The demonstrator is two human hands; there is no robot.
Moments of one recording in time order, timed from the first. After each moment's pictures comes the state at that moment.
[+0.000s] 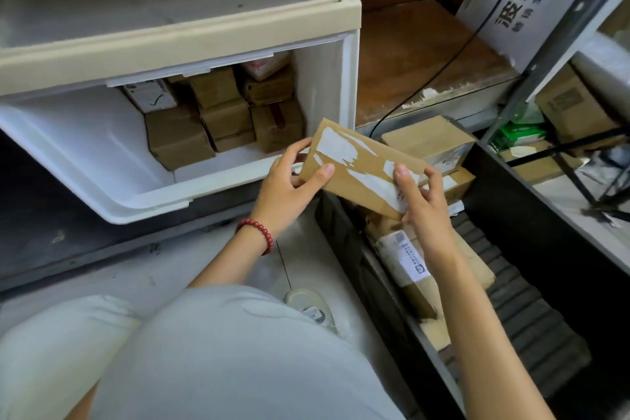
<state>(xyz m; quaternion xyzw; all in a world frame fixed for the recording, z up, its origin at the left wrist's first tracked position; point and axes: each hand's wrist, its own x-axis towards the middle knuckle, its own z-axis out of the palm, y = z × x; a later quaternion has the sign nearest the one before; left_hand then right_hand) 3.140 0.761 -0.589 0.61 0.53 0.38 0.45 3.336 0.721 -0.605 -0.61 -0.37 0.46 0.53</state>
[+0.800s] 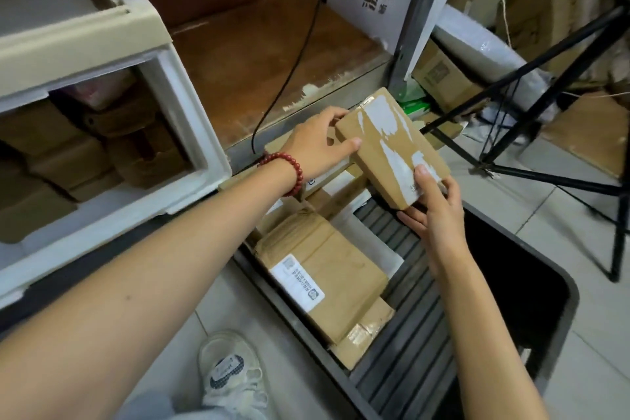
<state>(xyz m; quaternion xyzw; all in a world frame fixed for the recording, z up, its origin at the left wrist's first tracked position) 3.355 0.845 -0.563 0.82 0.41 0.18 0.36 3.494 0.697 -0.613 -0.65 -0.15 0.39 0.64</state>
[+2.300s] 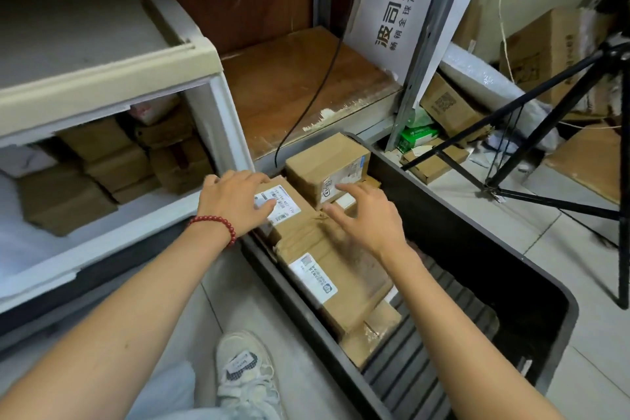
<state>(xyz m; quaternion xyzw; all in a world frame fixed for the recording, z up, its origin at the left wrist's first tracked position) 3.216 0.822 -0.586 0.85 0.53 0.01 0.02 3.428 0.734 -0.609 -0.76 -0.61 0.15 0.19</state>
